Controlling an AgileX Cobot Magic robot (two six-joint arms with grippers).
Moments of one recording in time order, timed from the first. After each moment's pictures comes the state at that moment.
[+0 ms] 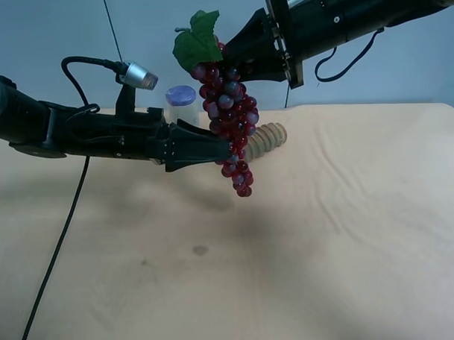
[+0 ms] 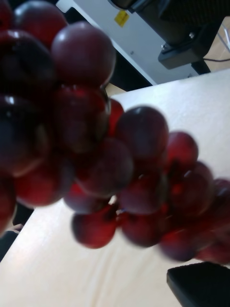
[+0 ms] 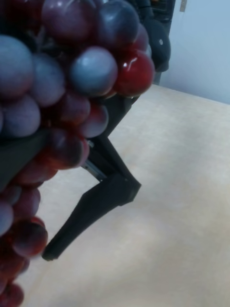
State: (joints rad) left arm -0.26 2.02 -0.97 -1.73 1.20 2.00; right arm 0.20 1.82 -1.37 1.28 1.20 -0.65
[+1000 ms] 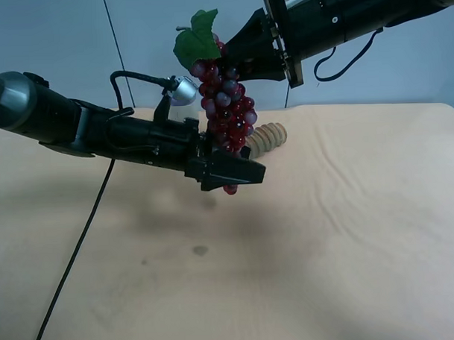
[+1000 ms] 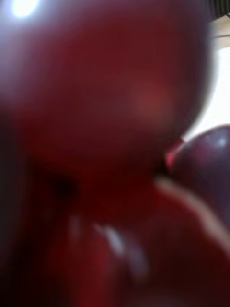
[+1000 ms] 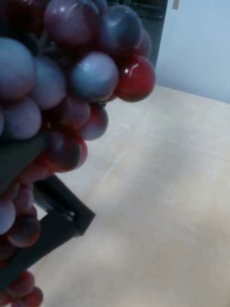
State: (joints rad) left arm -0.40 2.02 -1.01 -1.73 1.07 2.00; right arm 0.20 1.82 -1.37 1.28 1.17 -0.65
